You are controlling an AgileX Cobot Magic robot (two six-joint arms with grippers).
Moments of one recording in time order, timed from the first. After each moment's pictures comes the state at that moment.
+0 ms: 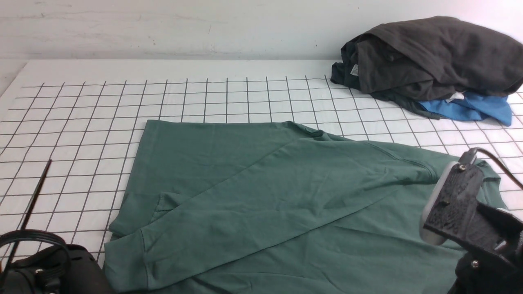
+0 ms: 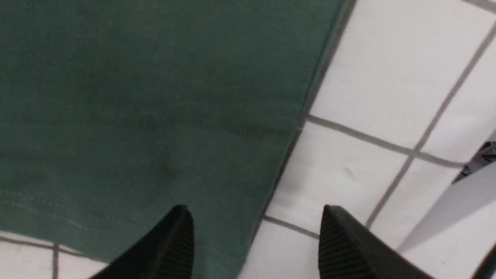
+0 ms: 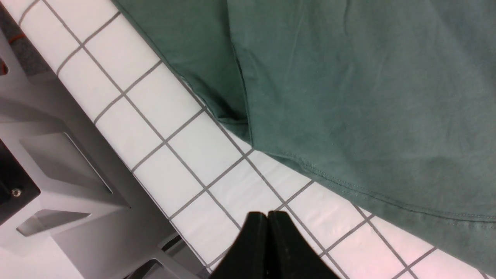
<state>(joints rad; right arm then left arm) 0.71 1.08 -0.87 0.16 1.24 -0.27 -0.80 1.35 -0.52 0.05 0.94 0.33</state>
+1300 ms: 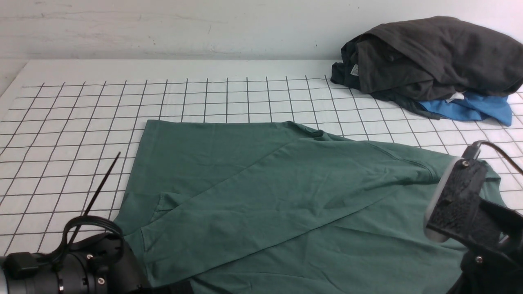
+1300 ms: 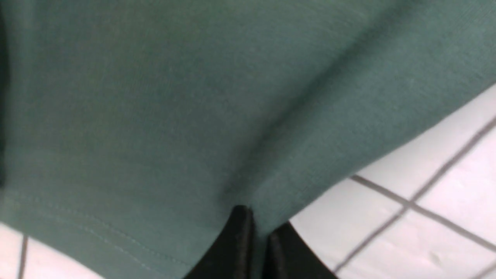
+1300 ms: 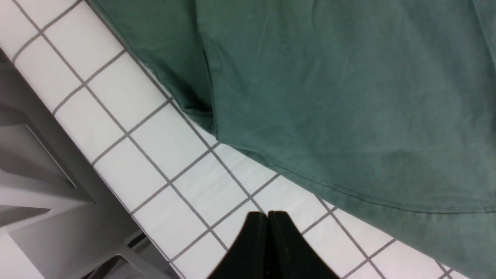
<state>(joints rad) 0.71 1.08 -0.87 0.07 1.24 -0.27 -0.78 1.45 -0.58 0.16 0.91 0.11</state>
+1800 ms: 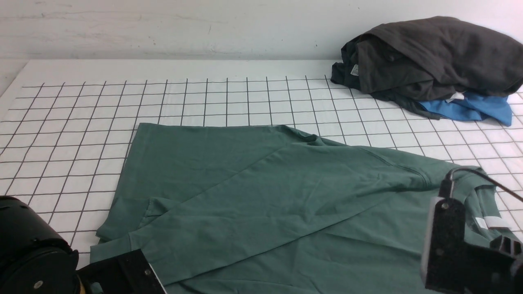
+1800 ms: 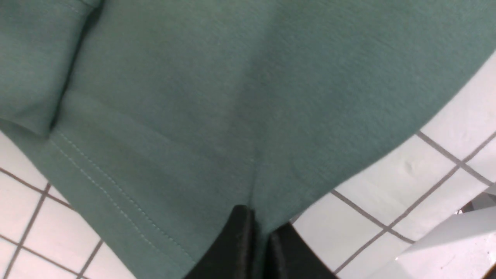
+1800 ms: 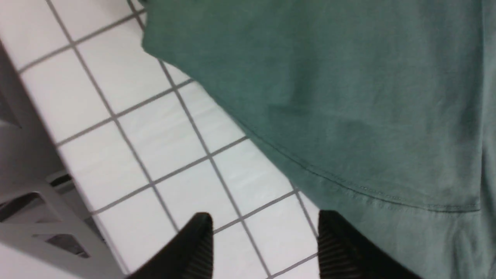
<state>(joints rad) 0.71 1.08 -0.71 -0.02 1.13 -0.49 -0.60 1.21 -0.60 0.05 1.07 0.26</state>
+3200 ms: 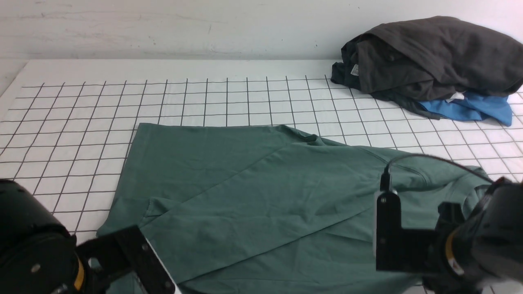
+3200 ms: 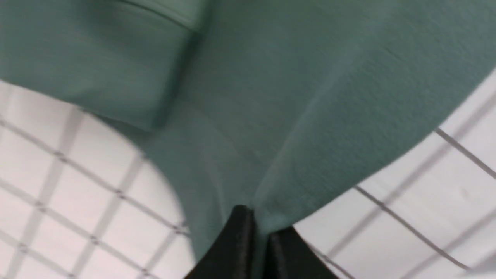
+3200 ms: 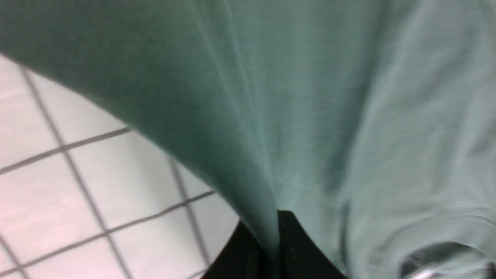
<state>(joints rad) 0.68 1.38 -0.79 -0.36 0.94 -0.49 -0.56 1.21 -0.69 0.17 1.06 0.21</state>
